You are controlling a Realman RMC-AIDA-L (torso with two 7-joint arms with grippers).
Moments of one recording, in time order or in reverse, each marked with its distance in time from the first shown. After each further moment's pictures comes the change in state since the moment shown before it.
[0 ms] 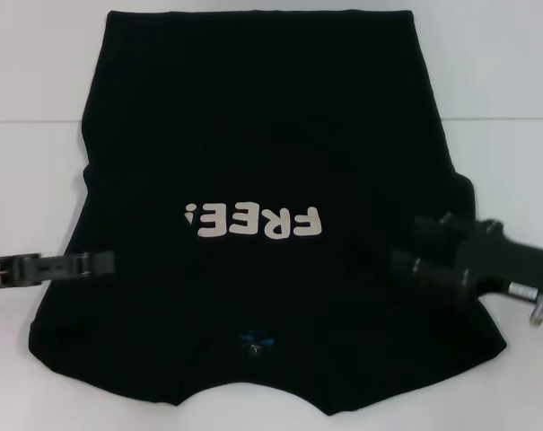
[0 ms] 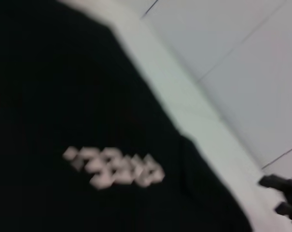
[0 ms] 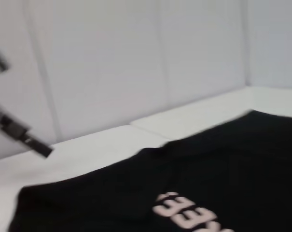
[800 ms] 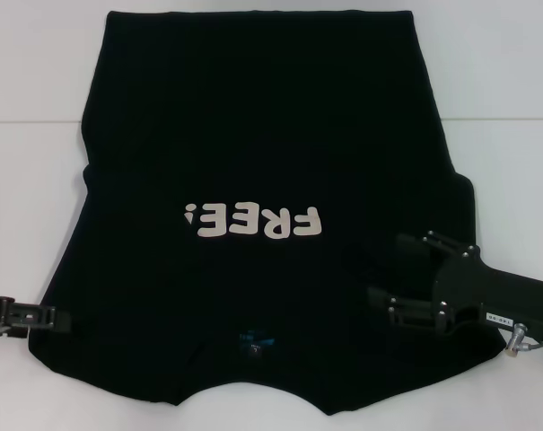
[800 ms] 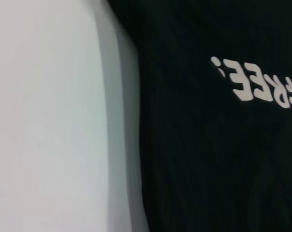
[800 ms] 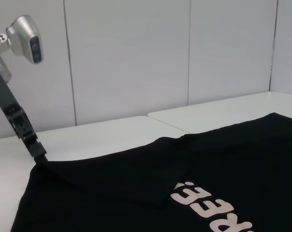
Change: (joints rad) left arm -0.042 0.018 0.094 0.110 0.351 -0.100 -0.284; right arm 0.010 0.002 0.003 0.143 0.003 0.024 -0.234
